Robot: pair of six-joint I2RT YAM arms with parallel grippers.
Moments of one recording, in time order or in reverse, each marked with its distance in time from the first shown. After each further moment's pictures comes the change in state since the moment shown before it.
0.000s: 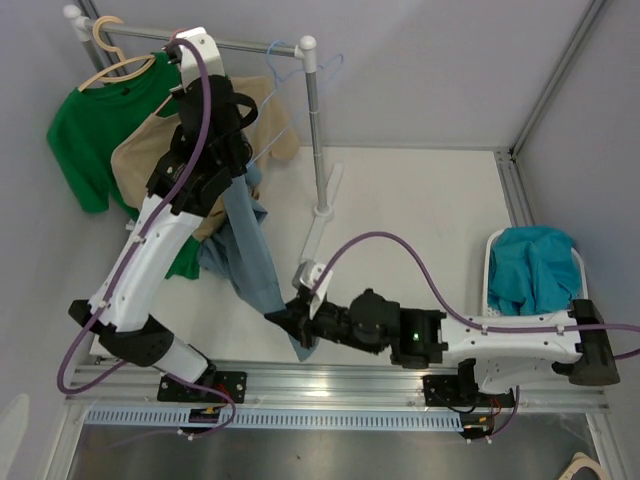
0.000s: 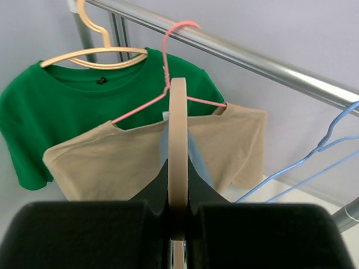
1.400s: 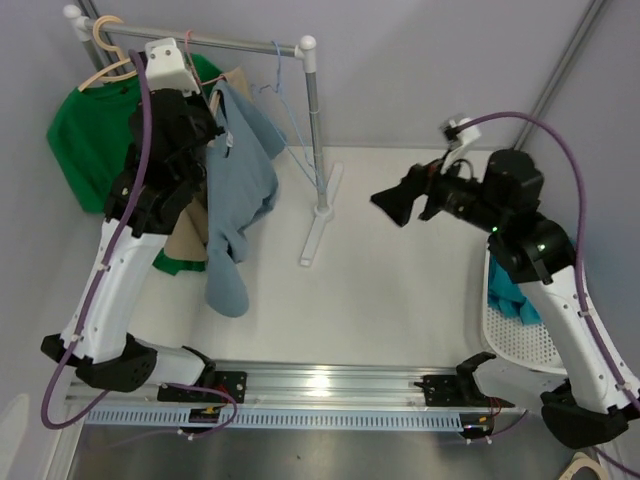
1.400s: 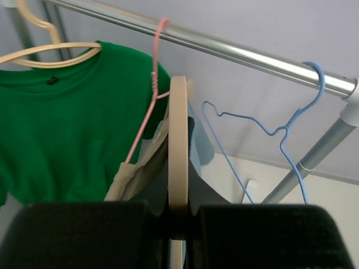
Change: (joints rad) left arm 0.143 -0.135 -0.098 -0.086 0.443 -0.101; right arm -1.085 -0.146 0.500 -0.776 -0.599 0.117
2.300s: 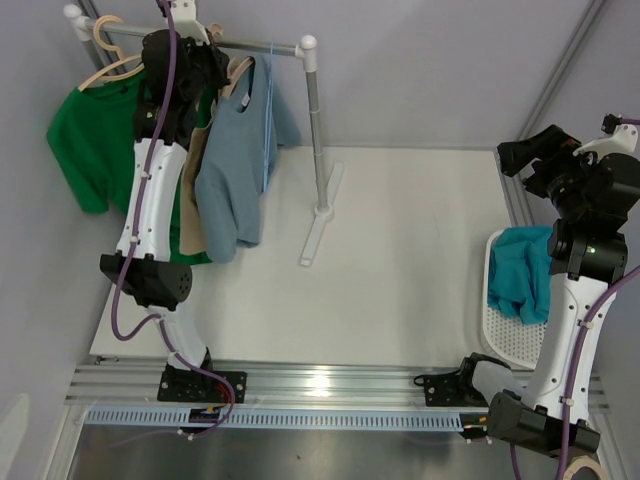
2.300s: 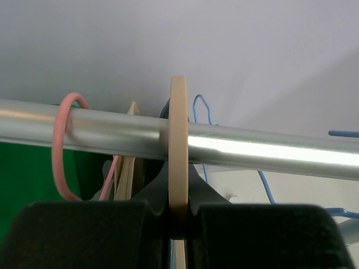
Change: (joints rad) left arm 0.346 0.507 0.390 0.104 0.695 -0.009; right arm -0.705 -0.052 -0.057 0.072 0.014 0.187
